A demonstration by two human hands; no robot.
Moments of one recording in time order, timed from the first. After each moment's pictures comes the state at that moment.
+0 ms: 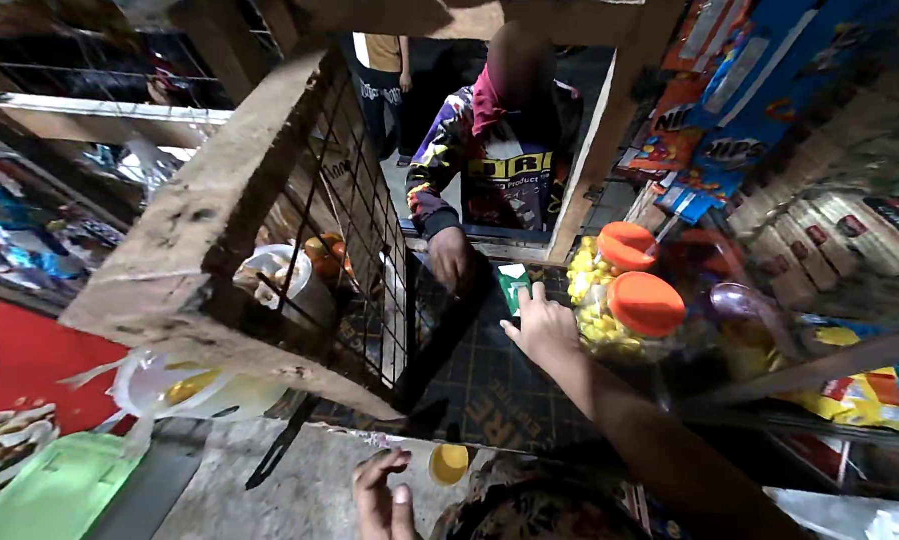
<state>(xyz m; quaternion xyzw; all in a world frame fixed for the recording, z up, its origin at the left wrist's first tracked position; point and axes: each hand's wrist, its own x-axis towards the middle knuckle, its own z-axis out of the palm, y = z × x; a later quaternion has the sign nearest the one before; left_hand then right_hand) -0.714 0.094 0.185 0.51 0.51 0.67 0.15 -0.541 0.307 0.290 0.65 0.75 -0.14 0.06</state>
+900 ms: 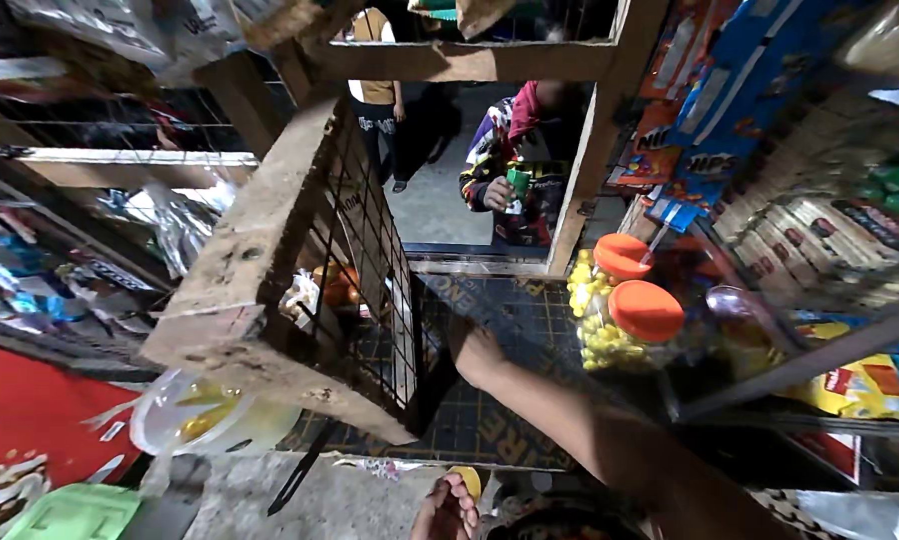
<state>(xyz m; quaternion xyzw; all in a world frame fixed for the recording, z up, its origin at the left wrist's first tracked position) -0.703 0.090 0.185 0.03 0.42 0.60 0.69 -0.628 0.304 0.266 0.52 0.81 -0.26 0.04</state>
